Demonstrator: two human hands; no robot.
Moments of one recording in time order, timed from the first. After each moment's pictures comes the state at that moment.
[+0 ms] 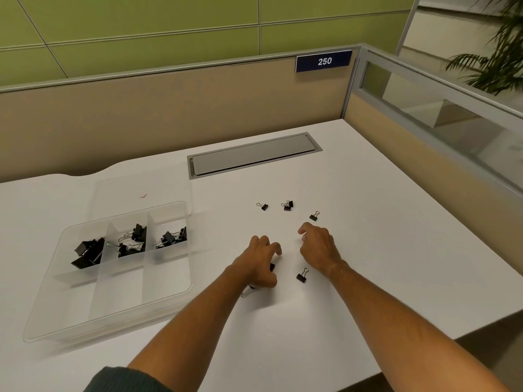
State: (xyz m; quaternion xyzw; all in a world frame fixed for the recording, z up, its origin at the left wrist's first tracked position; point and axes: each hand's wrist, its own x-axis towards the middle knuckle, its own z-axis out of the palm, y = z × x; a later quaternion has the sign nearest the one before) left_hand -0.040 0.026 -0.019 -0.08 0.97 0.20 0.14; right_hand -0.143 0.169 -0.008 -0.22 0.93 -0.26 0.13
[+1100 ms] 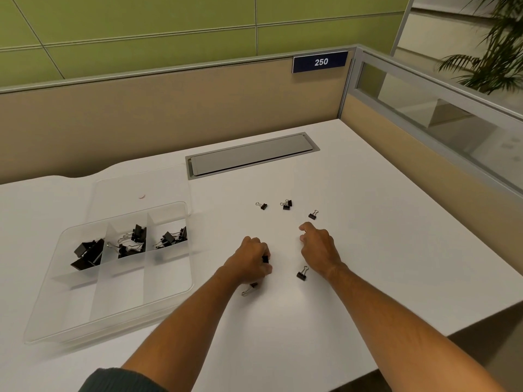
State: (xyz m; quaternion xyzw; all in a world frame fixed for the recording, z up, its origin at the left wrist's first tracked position) left_hand -0.034 0.010 -0.028 -0.10 0.96 0.24 0.09; right_hand -0.134 0.175 -0.010 -0.22 0.93 -0.28 0.12
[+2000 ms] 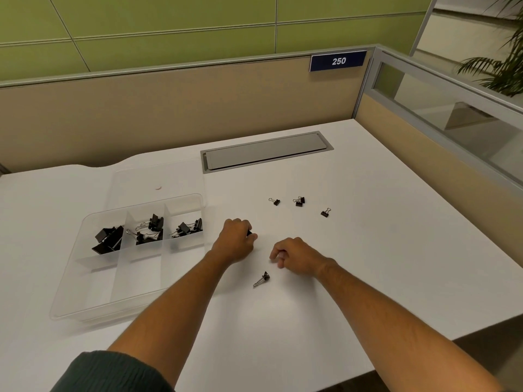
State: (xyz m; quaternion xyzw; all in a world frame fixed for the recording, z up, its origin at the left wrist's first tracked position) left_hand -0.018 -0.041 -0.018 -0.22 0.95 0.23 -0.03; right_hand -0.098 0.135 -0.004 -0.37 0.83 -0.25 0.32
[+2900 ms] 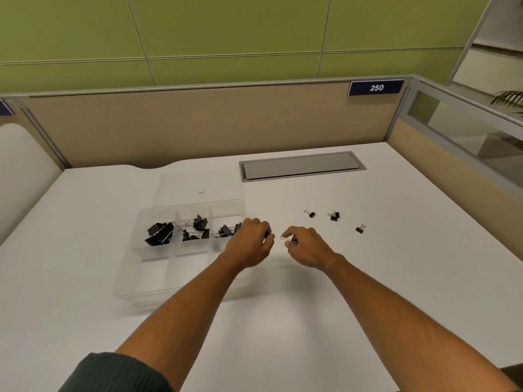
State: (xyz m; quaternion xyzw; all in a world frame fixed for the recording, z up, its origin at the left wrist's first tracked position) left_hand 0.048 -0.066 0.031 -0.18 0.96 0.21 -0.10; right_hand -0.067 0.070 0.022 -0.37 0.86 -0.29 0.21
